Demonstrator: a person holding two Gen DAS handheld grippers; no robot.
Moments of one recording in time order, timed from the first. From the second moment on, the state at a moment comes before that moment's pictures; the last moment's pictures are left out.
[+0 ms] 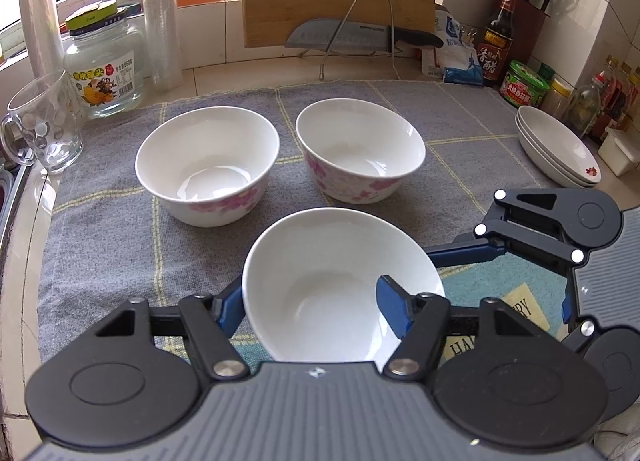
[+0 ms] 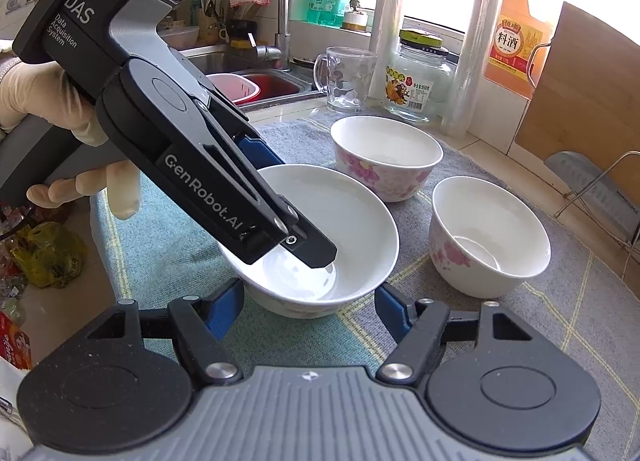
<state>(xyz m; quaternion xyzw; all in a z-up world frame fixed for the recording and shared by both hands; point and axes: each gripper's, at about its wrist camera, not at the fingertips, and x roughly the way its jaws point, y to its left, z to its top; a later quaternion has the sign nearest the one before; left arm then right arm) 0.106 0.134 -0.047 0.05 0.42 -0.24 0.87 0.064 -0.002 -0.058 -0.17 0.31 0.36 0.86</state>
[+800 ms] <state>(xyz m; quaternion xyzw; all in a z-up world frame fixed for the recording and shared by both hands) 0.090 0.040 -0.045 0.05 0.41 -0.29 0.86 0.041 -0.096 -0.045 -0.18 0.33 0.33 0.86</state>
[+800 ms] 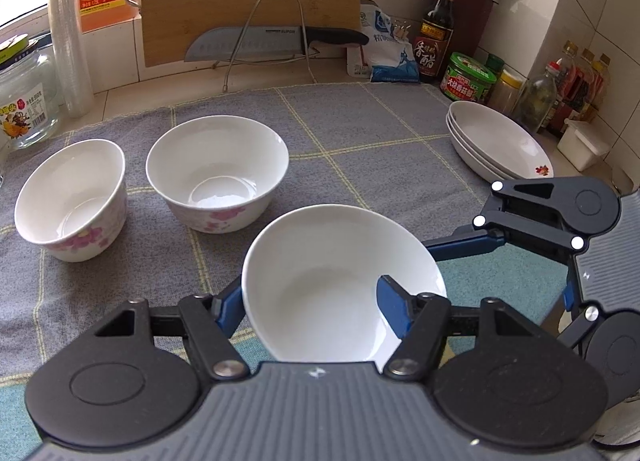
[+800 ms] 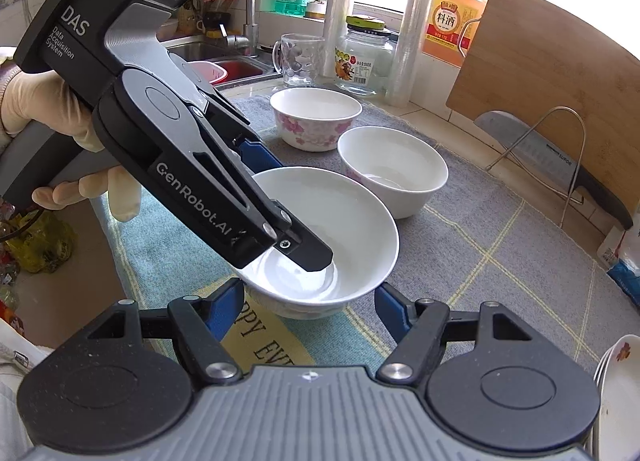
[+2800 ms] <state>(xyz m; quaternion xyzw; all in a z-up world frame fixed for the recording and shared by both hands) 0.085 0.075 -0.040 0.08 0.30 -0.16 0.94 0.072 -0.147 -0.010 -0.12 0.35 0.32 0.87</state>
